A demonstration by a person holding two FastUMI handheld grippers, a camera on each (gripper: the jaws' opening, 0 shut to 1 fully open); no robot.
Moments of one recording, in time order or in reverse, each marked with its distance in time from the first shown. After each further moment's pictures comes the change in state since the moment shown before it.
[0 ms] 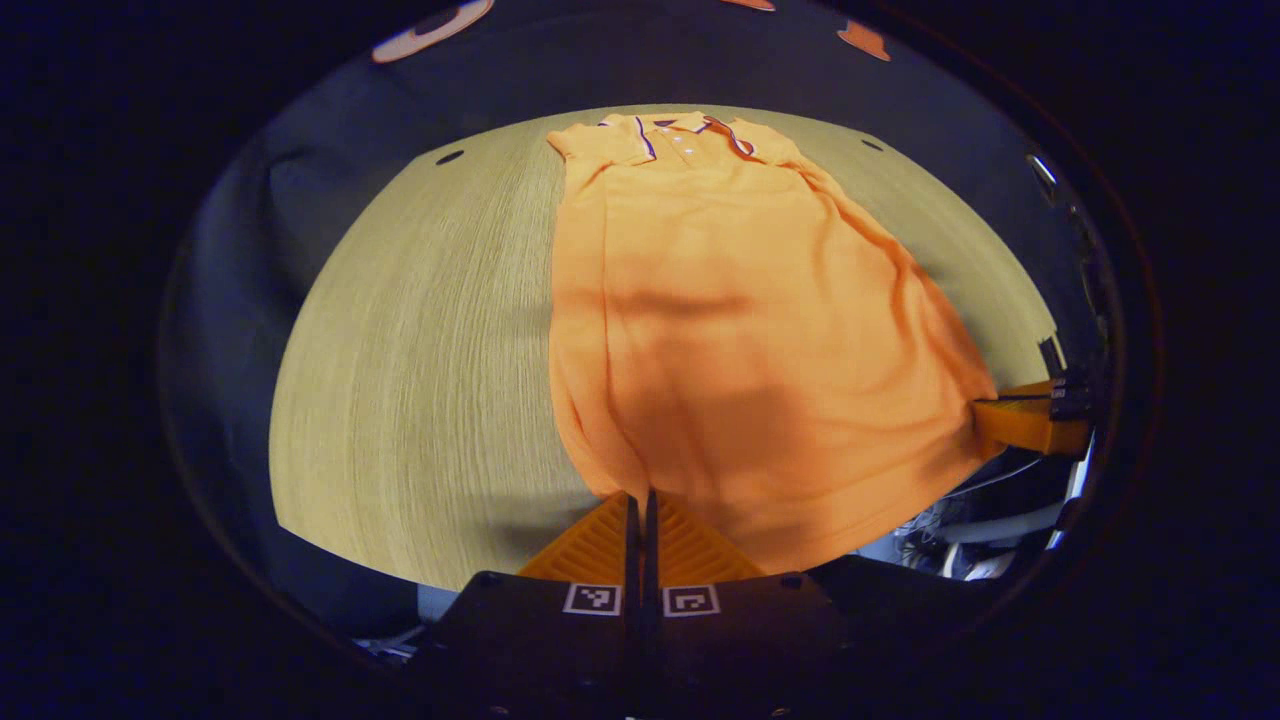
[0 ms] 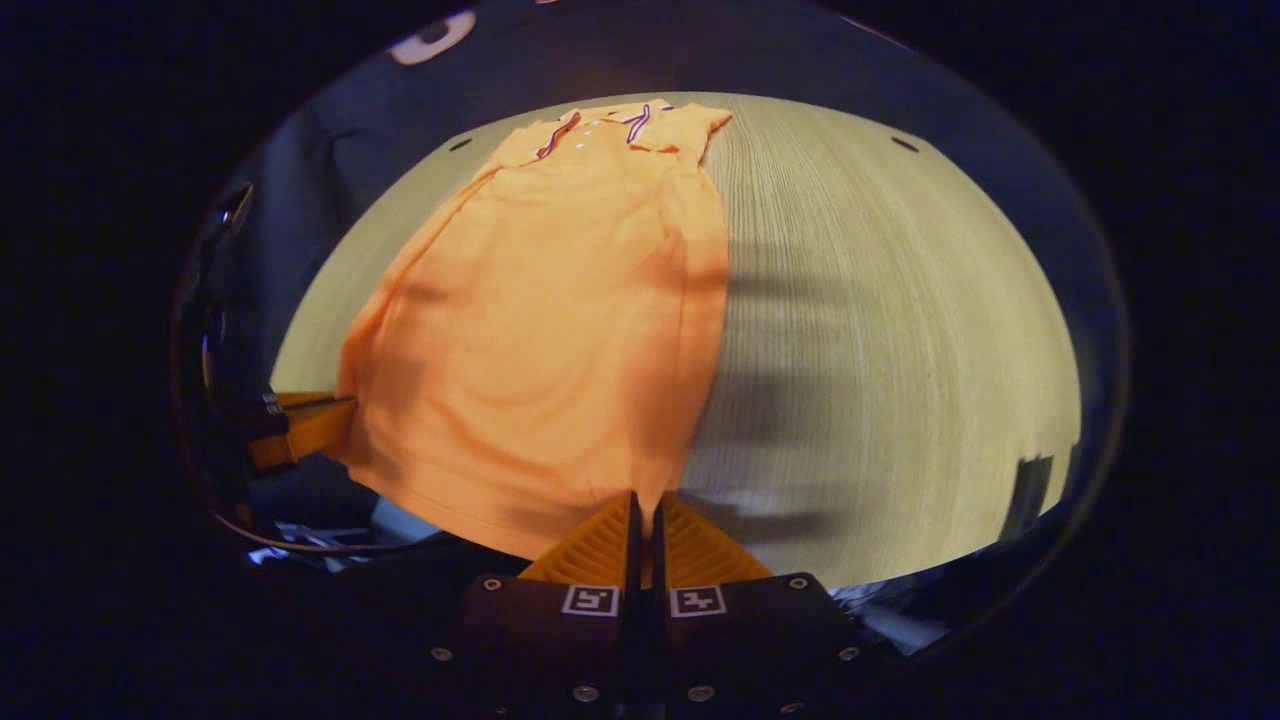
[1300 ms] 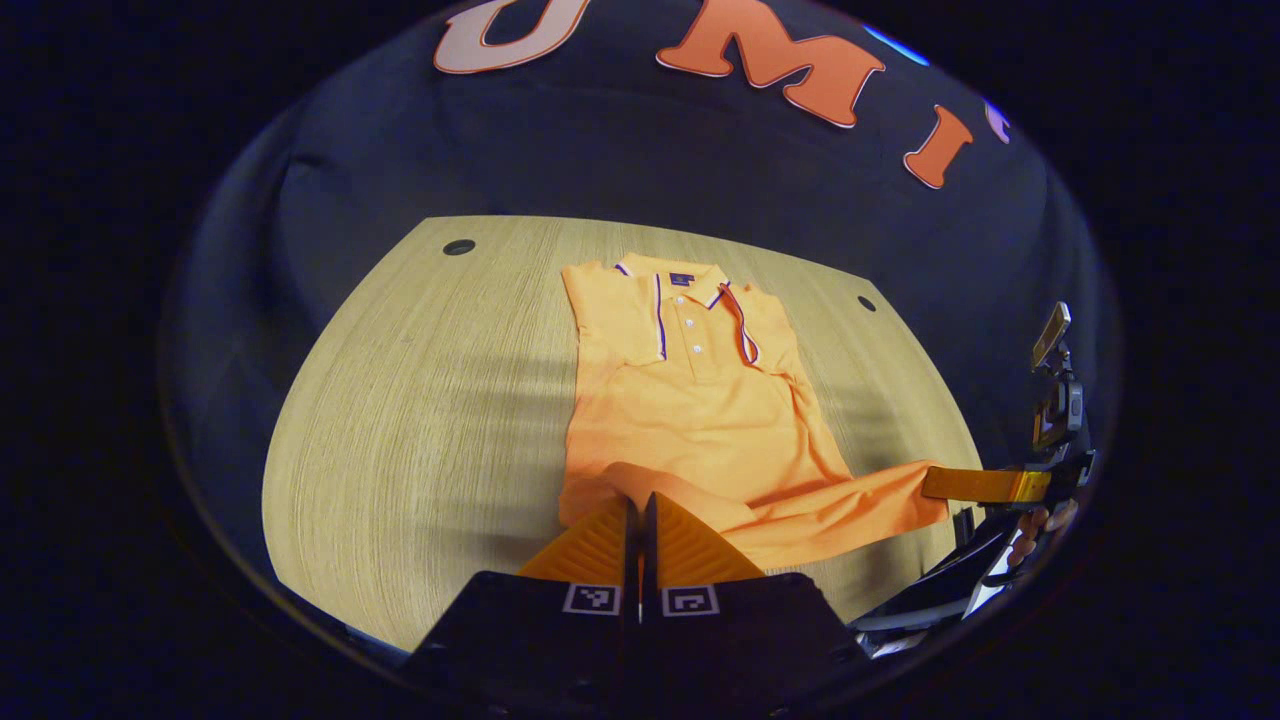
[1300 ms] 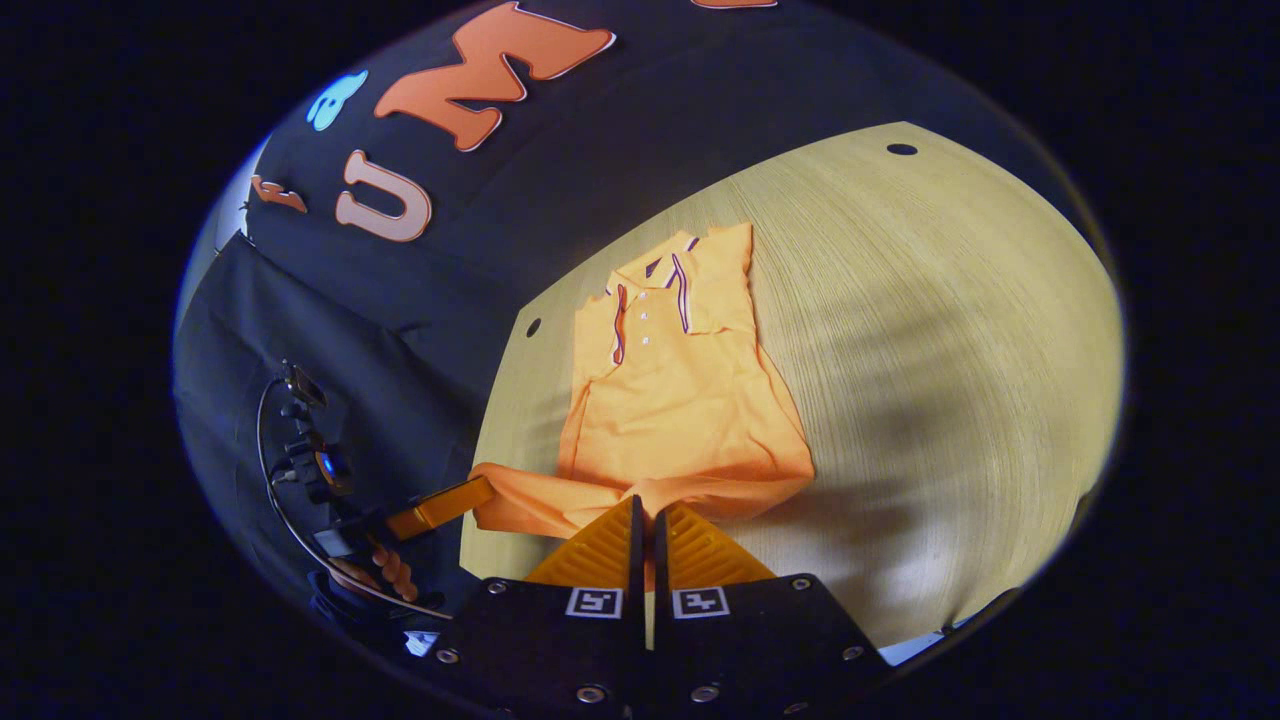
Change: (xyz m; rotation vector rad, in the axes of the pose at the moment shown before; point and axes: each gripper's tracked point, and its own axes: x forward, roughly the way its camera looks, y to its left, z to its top) left arm -0.049 0.023 0.195 -0.122 -0.280 -0.139; right arm -0.060 0.037 0.170 0.227 -0.266 0.309
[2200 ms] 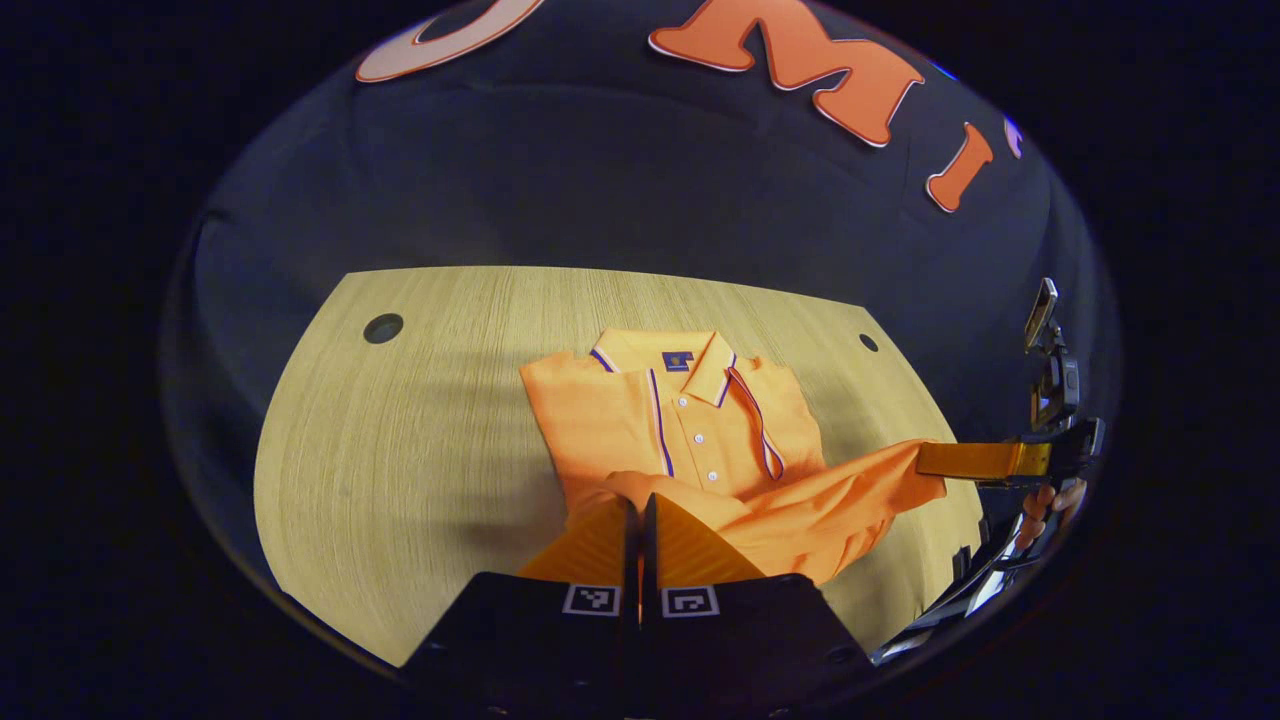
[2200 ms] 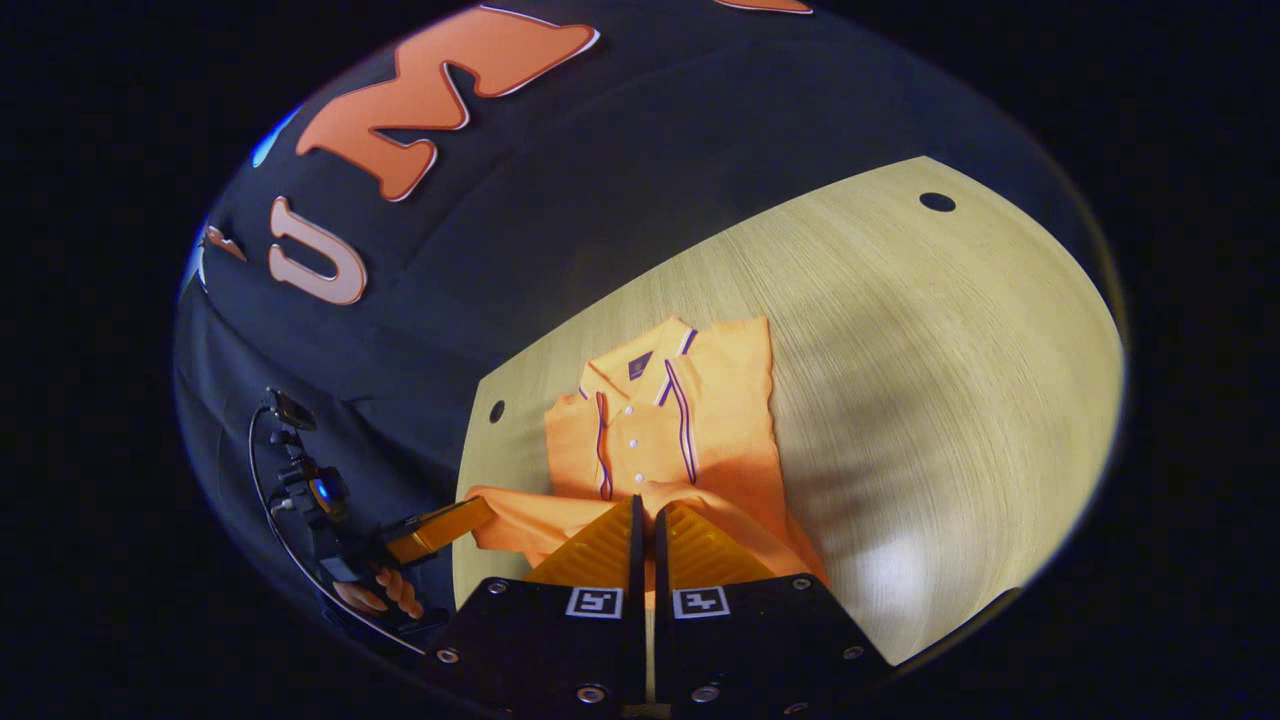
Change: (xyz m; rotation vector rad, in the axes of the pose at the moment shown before) left arm 0.111 0.024 0.149 0.077 -0.009 -0.100; right arm 0.095 0.009 0.160 0.048 -0.089 -0.115
